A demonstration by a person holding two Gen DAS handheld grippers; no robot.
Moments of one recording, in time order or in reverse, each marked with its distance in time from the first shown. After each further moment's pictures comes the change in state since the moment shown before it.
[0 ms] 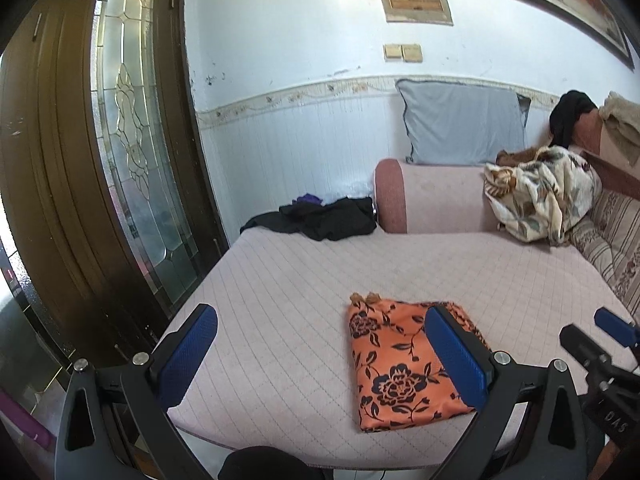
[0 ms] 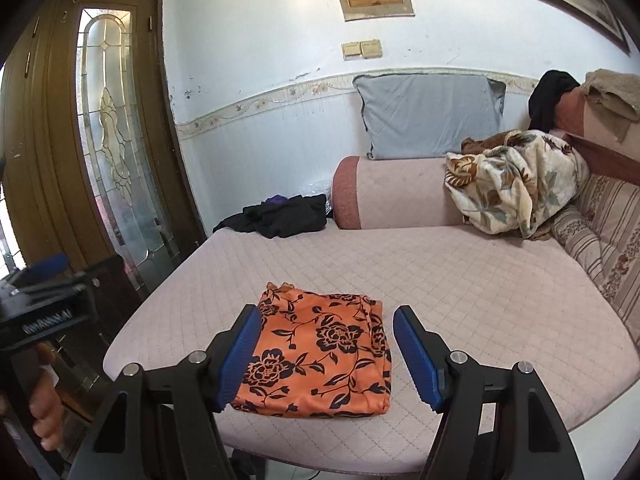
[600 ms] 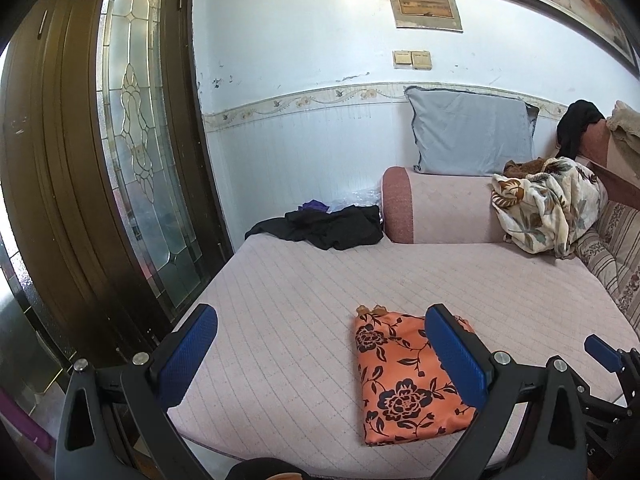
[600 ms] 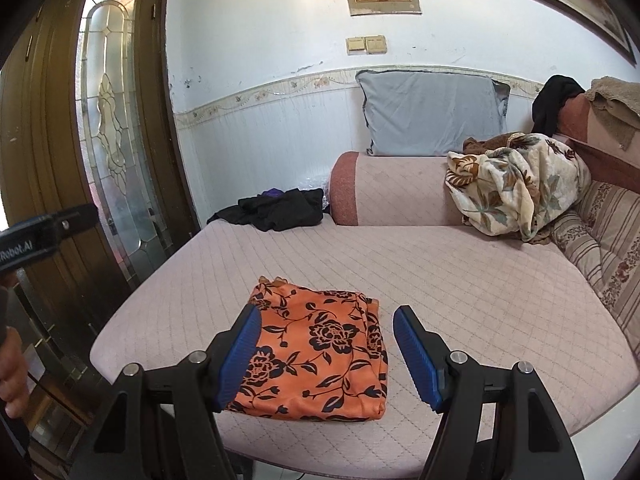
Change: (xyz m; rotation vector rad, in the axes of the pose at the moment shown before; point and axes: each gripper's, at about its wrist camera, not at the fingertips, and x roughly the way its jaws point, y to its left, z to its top) left arm 0.008 0.007 0.012 -0.014 -0.011 0.014; right arm 0.023 0.000 -0.007 -0.038 0.020 -0.022
